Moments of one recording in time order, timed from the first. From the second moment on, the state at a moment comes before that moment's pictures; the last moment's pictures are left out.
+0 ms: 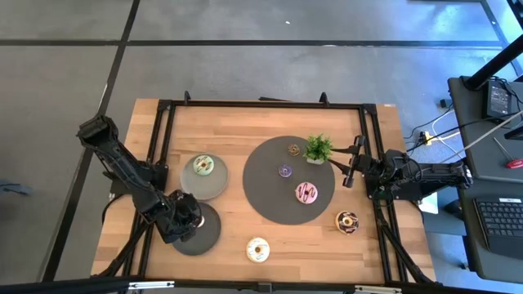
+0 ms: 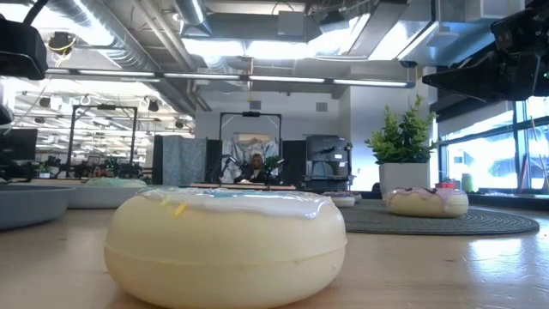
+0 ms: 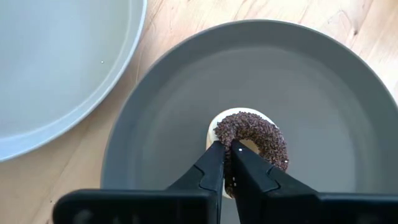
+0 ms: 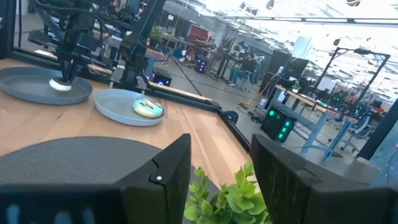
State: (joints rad) left arm -0.88 1.30 0.58 -0.55 -0.40 -1.38; right arm 0.01 0.00 0.01 0.06 0.27 -0.39
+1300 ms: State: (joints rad) left arm -0.62 1.13 0.58 -0.42 -0.52 -1.10; right arm 0.01 0.00 0.01 0.10 0.27 -0.43
